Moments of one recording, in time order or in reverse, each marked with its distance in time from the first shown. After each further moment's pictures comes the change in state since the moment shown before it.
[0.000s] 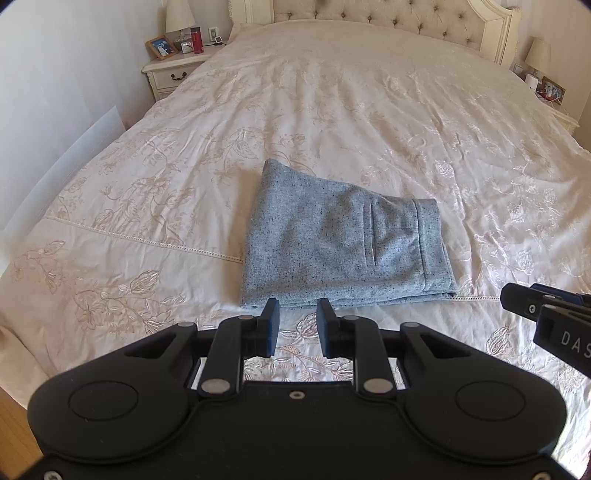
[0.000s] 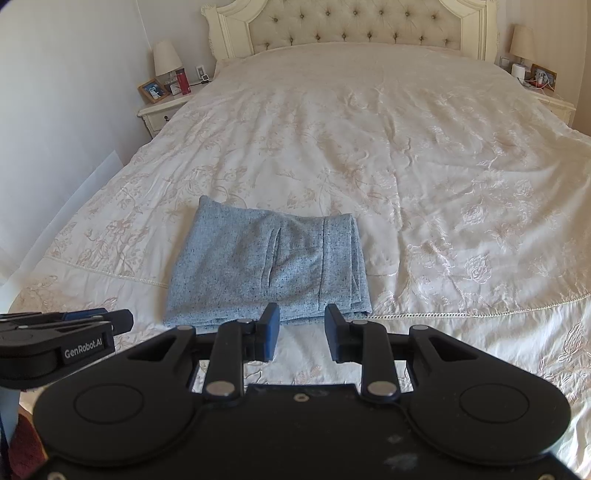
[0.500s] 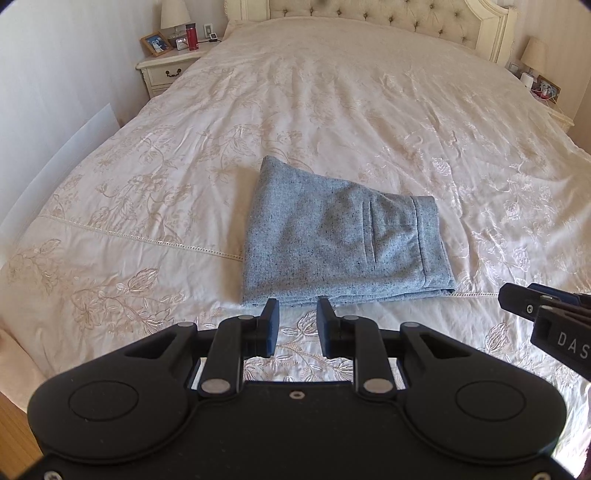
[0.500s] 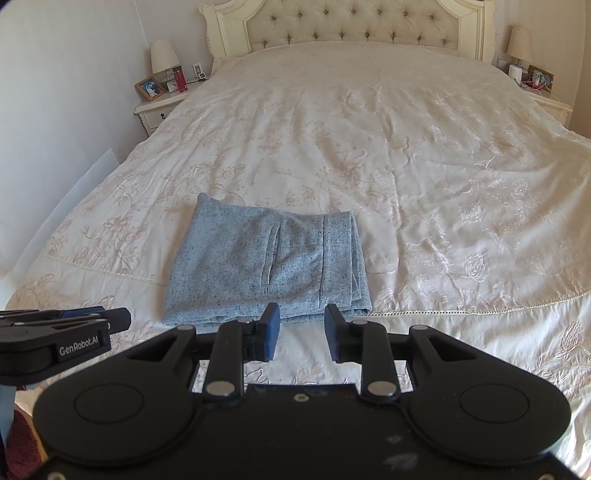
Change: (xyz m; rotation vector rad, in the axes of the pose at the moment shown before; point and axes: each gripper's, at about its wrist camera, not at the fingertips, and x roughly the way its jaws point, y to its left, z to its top) left arm 0.001 0.008 0.001 0.000 0.013 -0.023; right arm 0.000 0.007 -0.002 -0.011 0.003 -0.016
